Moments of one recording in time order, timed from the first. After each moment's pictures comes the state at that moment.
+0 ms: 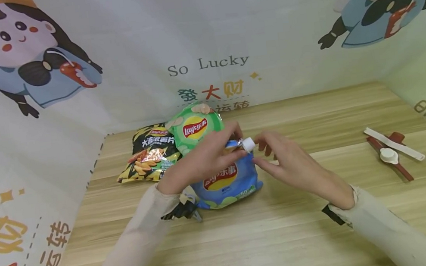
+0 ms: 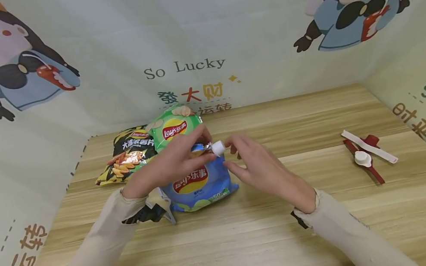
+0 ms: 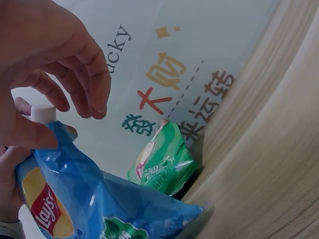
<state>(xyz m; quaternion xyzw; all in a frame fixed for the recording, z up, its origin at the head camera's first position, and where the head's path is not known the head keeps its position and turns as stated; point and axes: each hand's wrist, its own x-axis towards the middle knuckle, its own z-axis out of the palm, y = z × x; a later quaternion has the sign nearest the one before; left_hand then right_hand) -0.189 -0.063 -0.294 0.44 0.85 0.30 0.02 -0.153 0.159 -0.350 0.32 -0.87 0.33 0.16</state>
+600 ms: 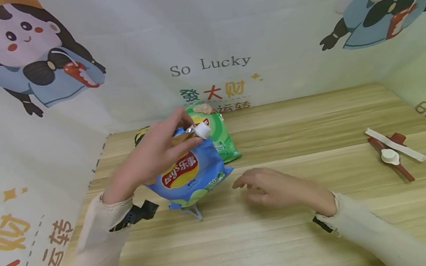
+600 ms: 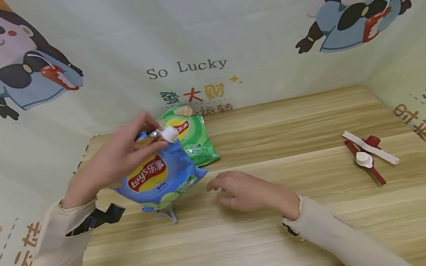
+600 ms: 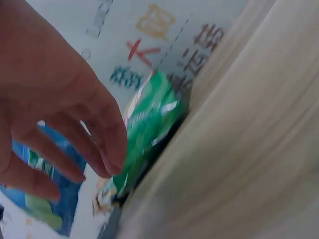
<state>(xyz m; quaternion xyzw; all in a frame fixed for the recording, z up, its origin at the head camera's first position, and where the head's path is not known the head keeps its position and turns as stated) -0.173 -0.139 -0.246 0.38 0.88 0.30 -0.05 -0.148 0.129 -0.377 0.44 -0.86 0.24 -0.04</state>
